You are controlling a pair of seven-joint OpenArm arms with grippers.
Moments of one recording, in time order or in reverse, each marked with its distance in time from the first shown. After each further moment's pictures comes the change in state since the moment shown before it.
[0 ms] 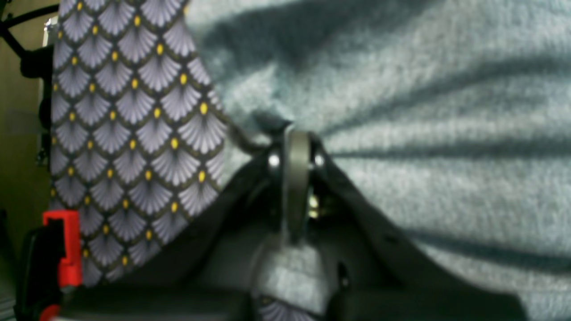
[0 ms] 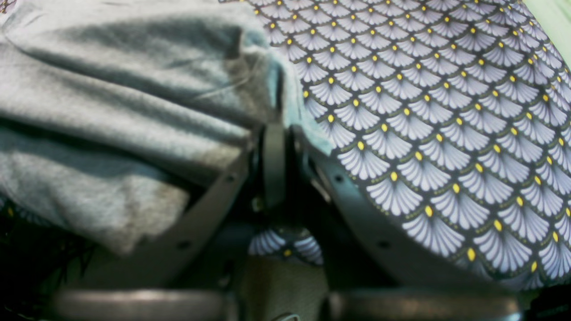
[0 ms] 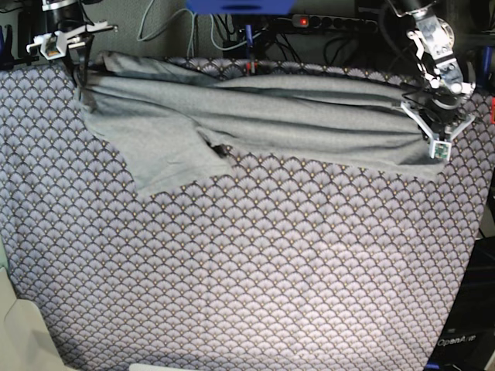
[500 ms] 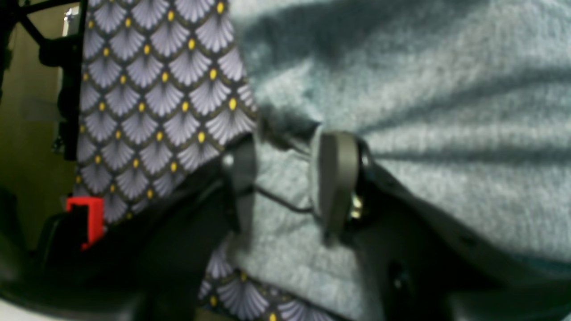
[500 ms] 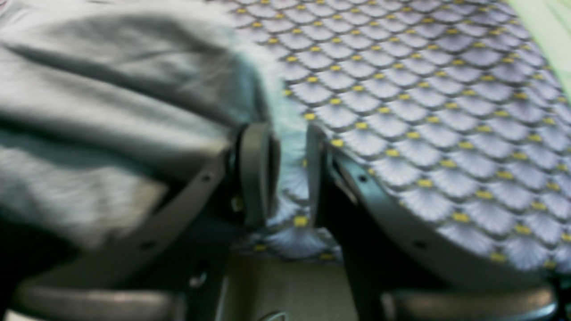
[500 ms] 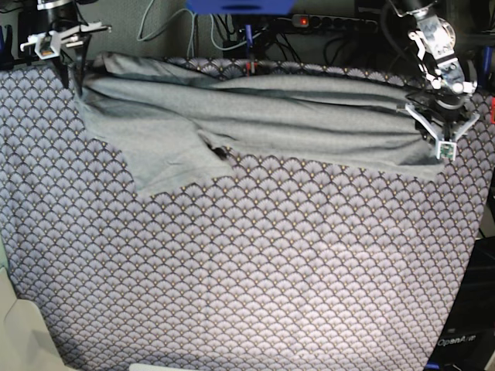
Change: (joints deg) left arm 0.0 -0.1 -0.3 0.4 0.0 0.9 0.0; right arm 0.9 0.3 3.0 0.0 0.0 -0.1 -0.1
